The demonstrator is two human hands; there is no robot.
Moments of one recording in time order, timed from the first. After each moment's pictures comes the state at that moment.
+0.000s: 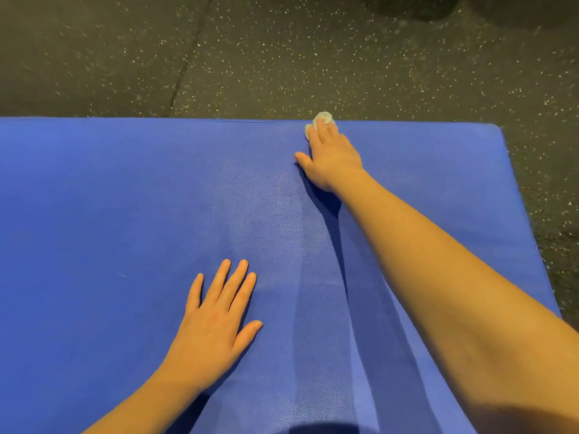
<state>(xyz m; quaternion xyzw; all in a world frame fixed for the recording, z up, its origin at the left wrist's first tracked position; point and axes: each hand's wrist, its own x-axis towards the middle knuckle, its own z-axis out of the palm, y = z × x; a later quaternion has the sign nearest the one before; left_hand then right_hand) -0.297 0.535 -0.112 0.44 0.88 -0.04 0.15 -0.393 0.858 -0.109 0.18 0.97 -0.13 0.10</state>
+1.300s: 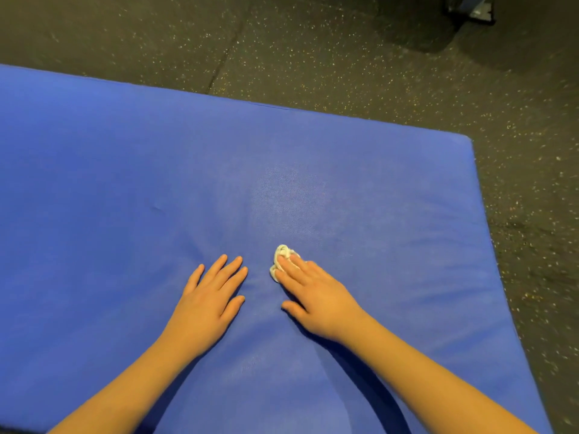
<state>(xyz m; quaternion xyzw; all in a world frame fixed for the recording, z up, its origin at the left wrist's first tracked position) -0.239 0.469 -0.101 0.39 0.90 0.07 0.18 -0.149 0.698 -0.099 -0.09 0.96 -0.22 0.14</state>
